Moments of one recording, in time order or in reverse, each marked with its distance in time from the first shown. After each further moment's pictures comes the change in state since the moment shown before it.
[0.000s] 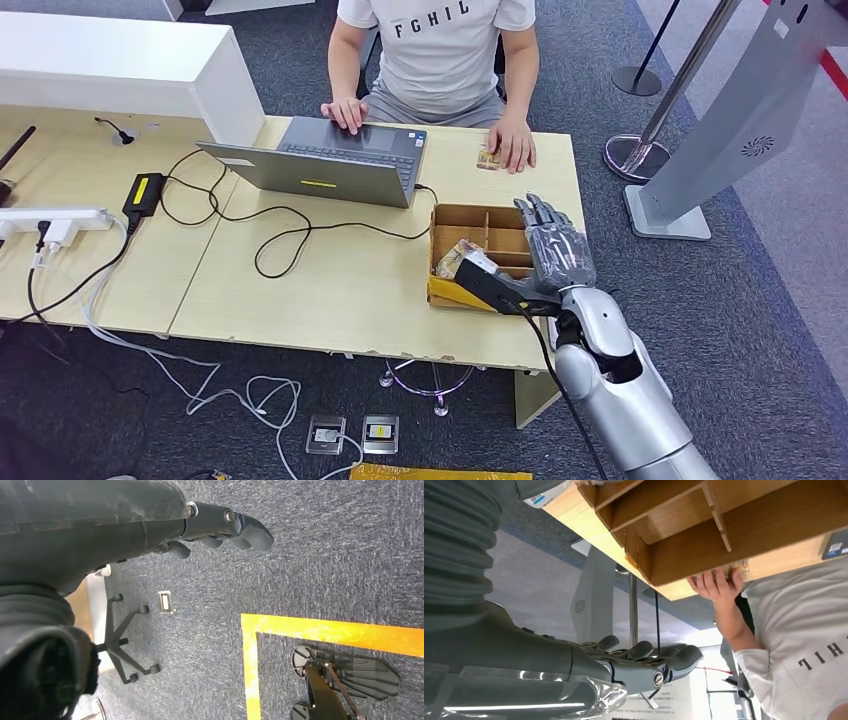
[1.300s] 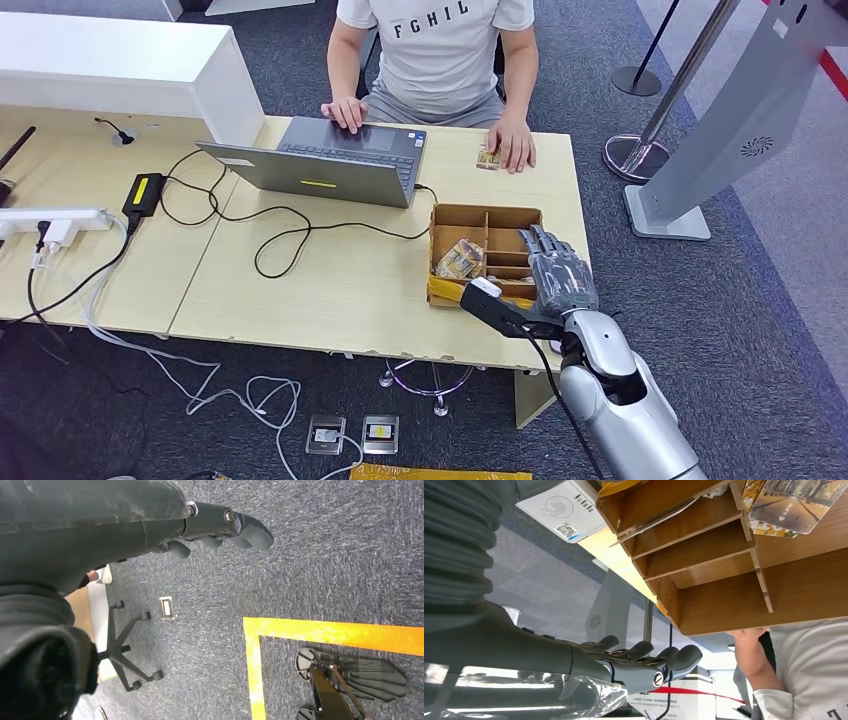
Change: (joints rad) left arm 0.000 0.007 -0.033 0.002 0.000 -0.009 -0.008; right arm 0.073 -0.028 -0.006 -0.027 0.011 0.056 0.030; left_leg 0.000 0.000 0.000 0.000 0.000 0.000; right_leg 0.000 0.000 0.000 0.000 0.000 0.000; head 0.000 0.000
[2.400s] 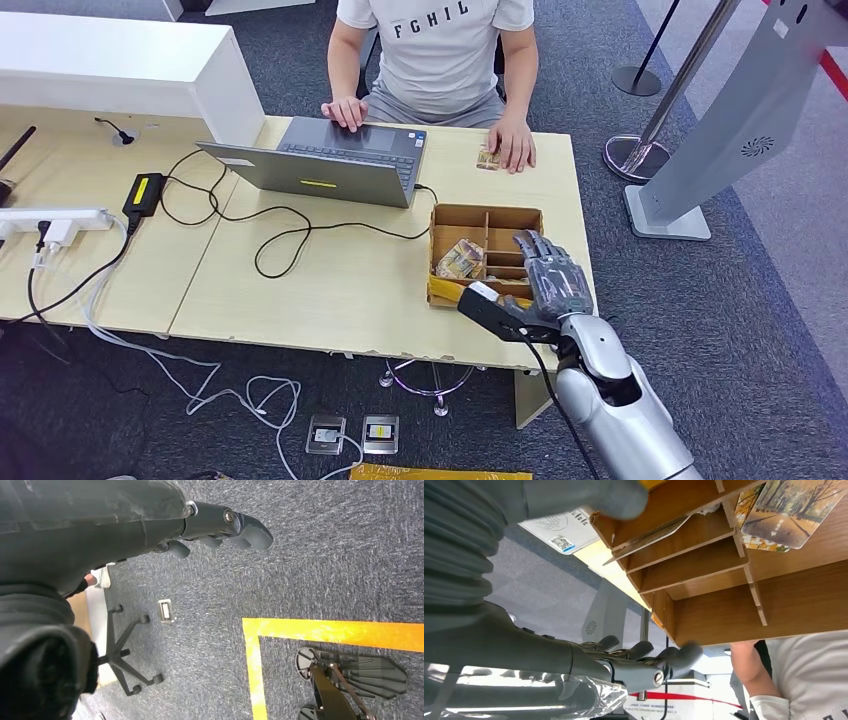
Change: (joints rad) left arm -0.003 0.000 -0.022 0.000 -0.012 -0.013 -0.012; right arm -0.002 0.003 0.019 0.042 -0.029 -0.039 -0.015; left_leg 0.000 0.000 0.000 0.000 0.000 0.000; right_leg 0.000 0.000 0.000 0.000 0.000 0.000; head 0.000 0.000
